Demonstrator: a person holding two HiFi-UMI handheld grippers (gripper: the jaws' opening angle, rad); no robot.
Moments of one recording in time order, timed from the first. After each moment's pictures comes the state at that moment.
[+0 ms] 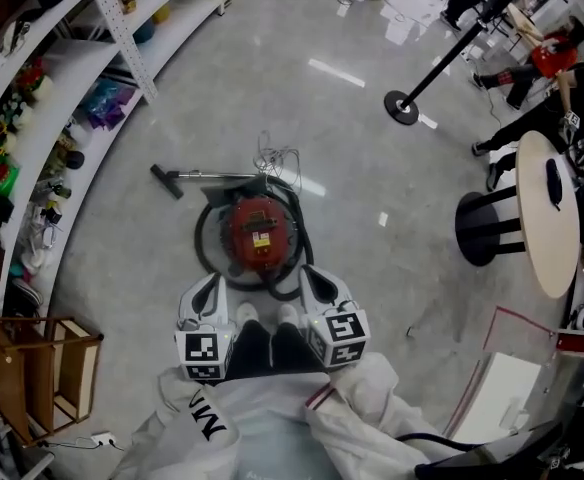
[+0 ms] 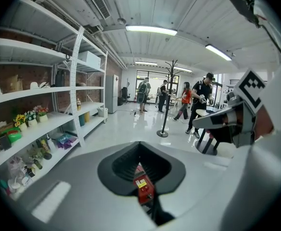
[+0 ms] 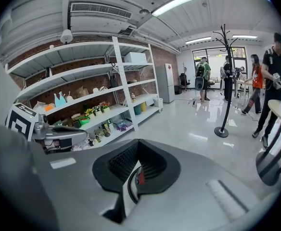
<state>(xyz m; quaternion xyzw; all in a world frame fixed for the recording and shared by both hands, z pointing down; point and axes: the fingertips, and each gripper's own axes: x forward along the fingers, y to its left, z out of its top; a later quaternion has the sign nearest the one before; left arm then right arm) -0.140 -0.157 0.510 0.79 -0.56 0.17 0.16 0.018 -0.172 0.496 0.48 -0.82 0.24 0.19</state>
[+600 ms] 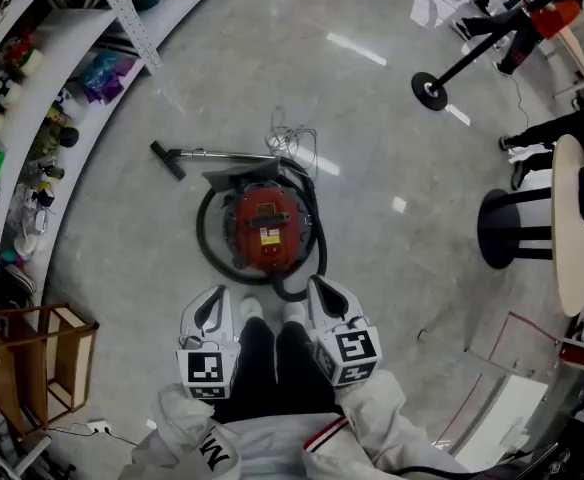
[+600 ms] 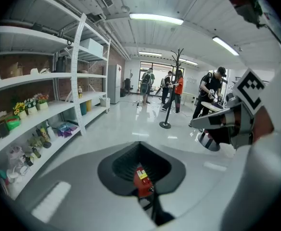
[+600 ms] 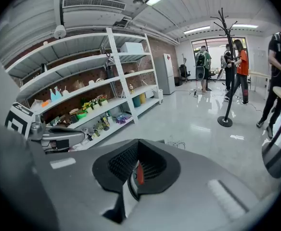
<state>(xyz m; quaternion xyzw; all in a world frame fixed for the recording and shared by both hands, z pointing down) -0.136 -0.159 0.579 0.78 -0.56 0.20 0.20 0.020 -0.184 0.572 0.47 -0.81 0.27 0.21</state>
